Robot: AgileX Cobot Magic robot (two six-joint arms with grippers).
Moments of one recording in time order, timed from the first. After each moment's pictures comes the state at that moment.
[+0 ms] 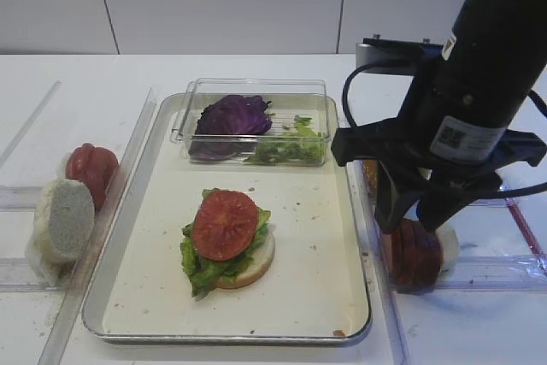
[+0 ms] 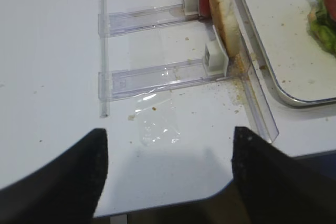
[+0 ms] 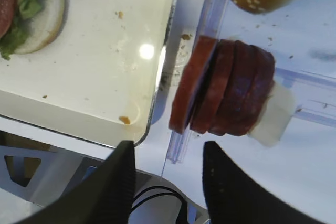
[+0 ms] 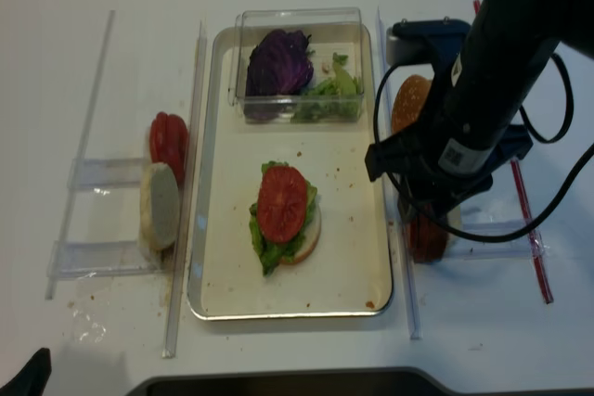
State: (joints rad) left arm -0.04 0.05 -0.48 0.02 1.18 0.03; right arm 0.47 1.53 -1.15 0.28 1.23 0.20
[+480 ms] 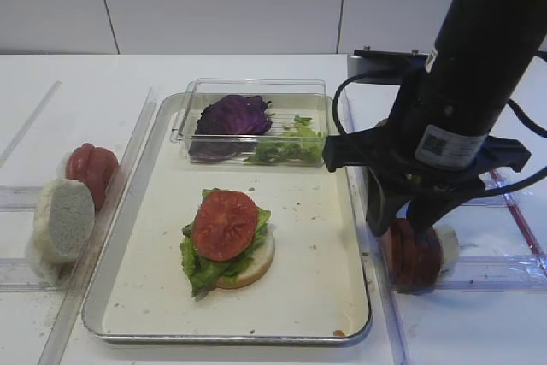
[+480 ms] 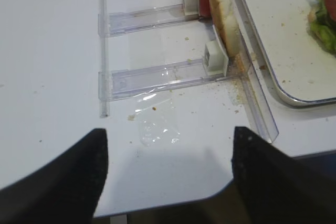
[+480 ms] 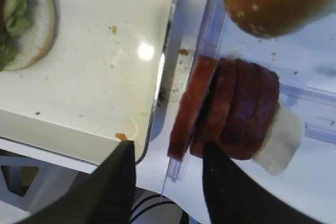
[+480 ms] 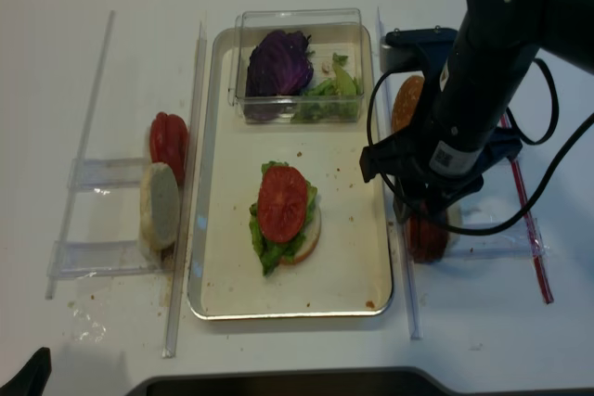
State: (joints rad) left arm -0.04 0.05 -0.48 0.02 1.18 0.03; right arm 0.47 1.58 -1.15 0.28 1.19 0.21
